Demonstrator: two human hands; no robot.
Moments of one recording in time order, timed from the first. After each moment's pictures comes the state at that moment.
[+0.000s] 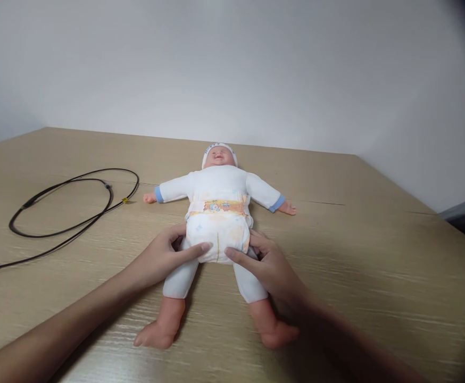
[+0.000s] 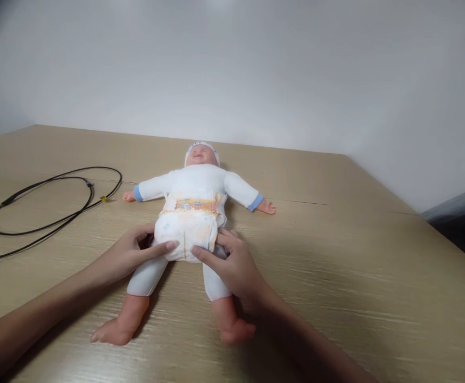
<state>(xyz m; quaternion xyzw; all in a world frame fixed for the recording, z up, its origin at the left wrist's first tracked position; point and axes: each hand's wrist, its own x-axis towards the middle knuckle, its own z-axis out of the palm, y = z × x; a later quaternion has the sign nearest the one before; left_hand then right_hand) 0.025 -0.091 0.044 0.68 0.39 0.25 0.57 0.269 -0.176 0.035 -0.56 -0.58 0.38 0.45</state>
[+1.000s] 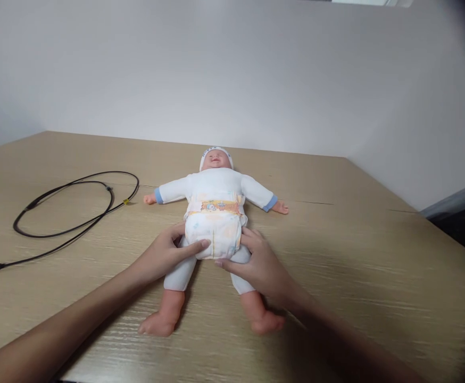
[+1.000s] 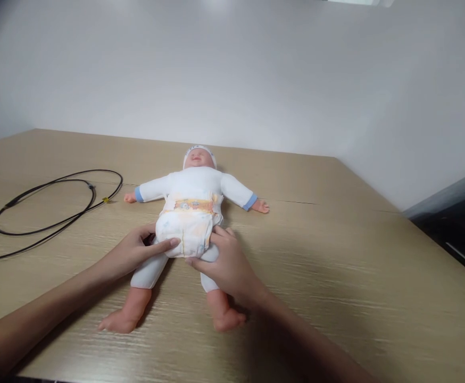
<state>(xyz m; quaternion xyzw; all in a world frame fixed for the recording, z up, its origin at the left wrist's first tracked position) 0.030 -0.095 0.041 0.70 0.40 0.26 0.54 0.267 -0.177 0.037 -0.59 -0.68 0.23 0.37</state>
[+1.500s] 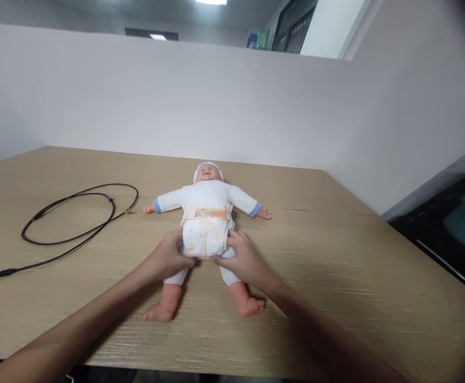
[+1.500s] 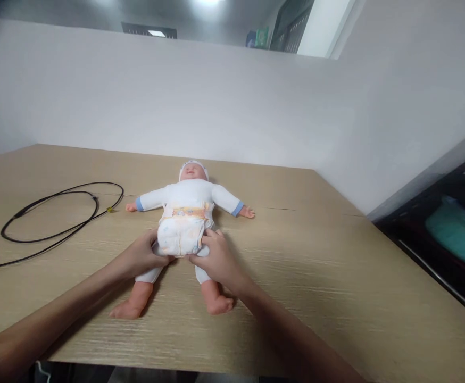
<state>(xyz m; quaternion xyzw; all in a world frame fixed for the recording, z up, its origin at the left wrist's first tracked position) 0.037 -0.088 0.019 0.76 0.38 0.28 0.45 0.269 -0.173 0.031 -0.59 -0.71 0.16 0.34</state>
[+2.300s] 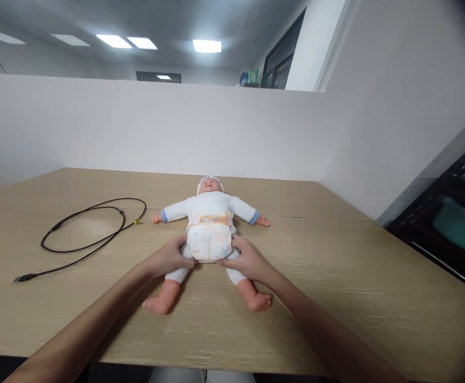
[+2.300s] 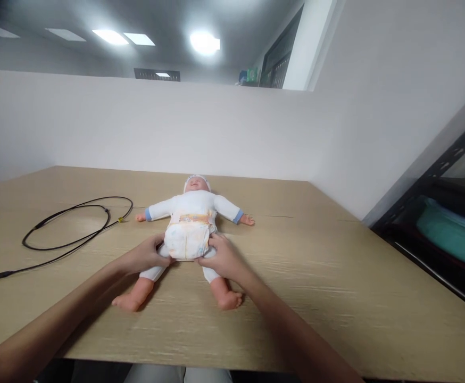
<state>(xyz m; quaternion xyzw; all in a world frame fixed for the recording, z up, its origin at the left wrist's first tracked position) 0.023 -0.082 0.033 0.77 0.33 0.22 0.50 0.283 -0.164 0.017 -0.55 -0.72 0.17 0.38</state>
